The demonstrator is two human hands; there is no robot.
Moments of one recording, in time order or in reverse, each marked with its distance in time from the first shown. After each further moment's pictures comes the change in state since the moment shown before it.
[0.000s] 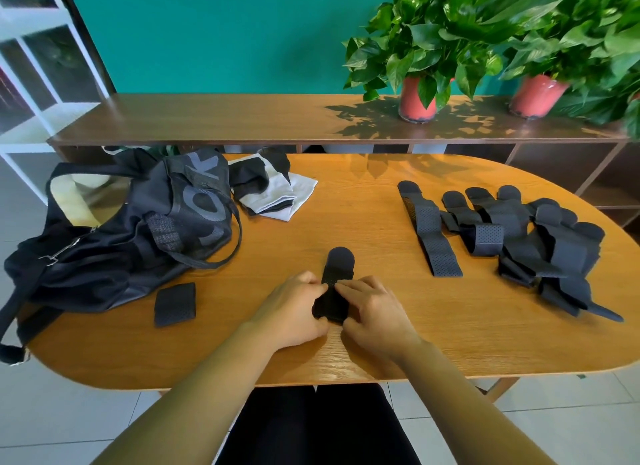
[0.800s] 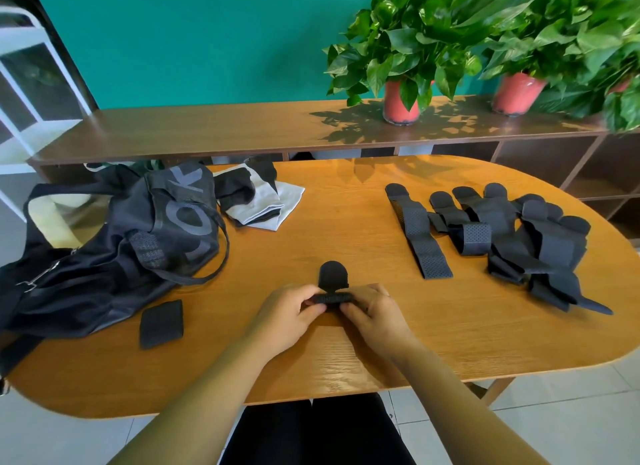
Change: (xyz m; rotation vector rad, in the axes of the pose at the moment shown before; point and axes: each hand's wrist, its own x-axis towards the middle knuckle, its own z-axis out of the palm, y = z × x) left_hand 0.013 -0.009 0.013 -0.220 0.137 0.035; right_hand -0.002 0.012 0.000 0.432 0.106 0.210
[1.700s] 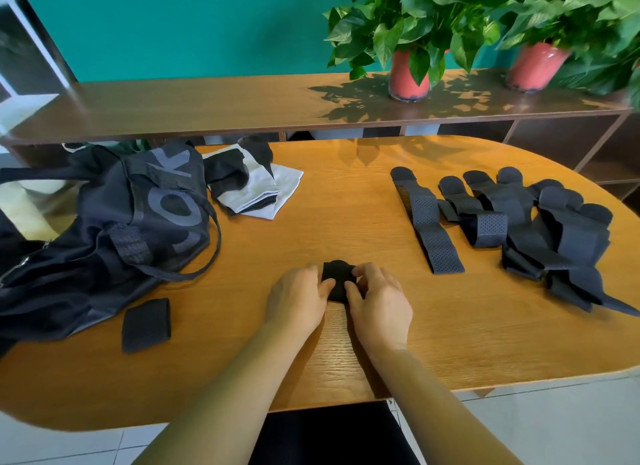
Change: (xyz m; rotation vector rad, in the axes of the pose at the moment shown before) left_hand 0.037 0.019 0.019 0.312 0.098 -0.261; right_hand 0.019 -0.007 0.026 -0.260 0.446 0.175
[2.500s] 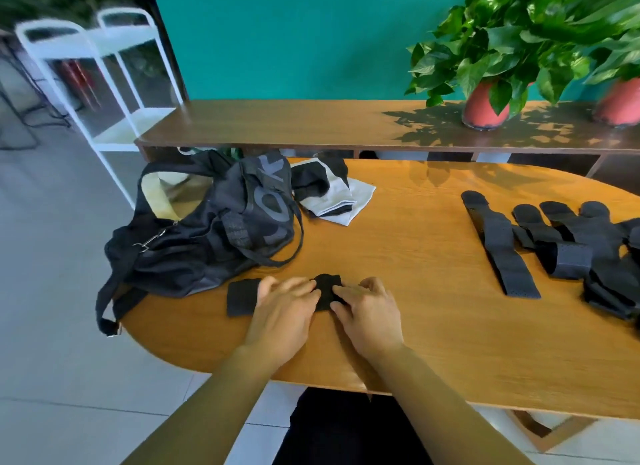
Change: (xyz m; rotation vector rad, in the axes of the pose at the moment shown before) left_hand -0.073 -0.109 -0.053 0.361 0.224 0.246; right_hand -0.033 -0.070 0.043 -0.046 -0.184 -0.516
